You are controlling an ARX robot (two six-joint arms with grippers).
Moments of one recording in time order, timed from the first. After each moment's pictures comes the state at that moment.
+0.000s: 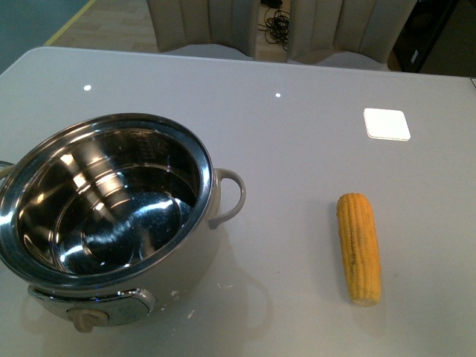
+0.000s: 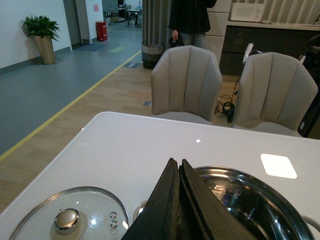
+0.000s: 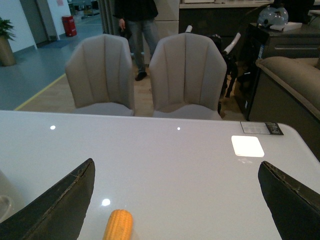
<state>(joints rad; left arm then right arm) 0.00 0.01 0.01 0.00 0.00 -0.01 0.00 0.01 0.02 0.00 0.00 0.00</state>
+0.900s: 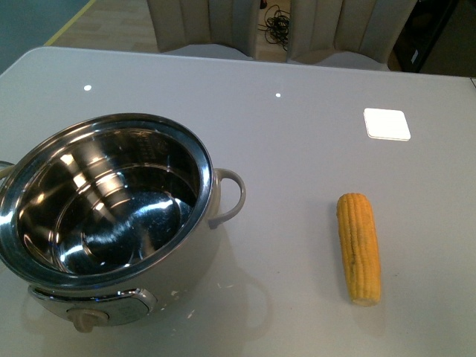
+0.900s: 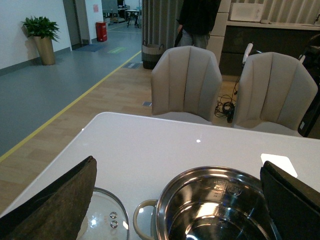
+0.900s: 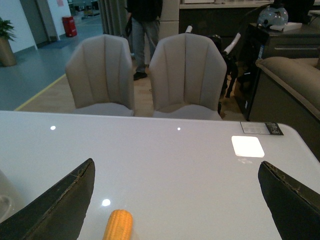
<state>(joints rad) 0.00 0.01 0.01 0.00 0.00 -0.01 0.00 0.01 0.02 0.00 0.01 0.00</state>
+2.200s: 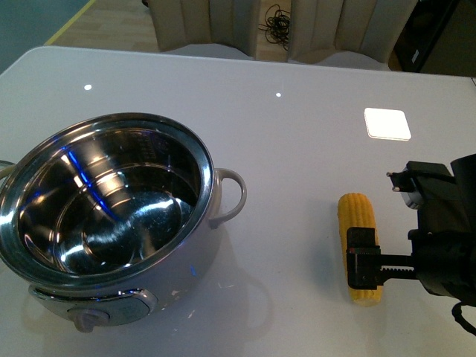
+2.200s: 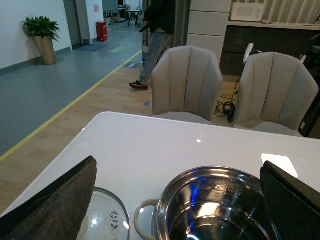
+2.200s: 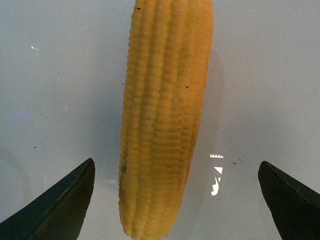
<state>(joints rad) 0.00 0.01 0.01 0.00 0.00 -0.01 0.29 2.08 0.54 0.57 0.06 0.24</state>
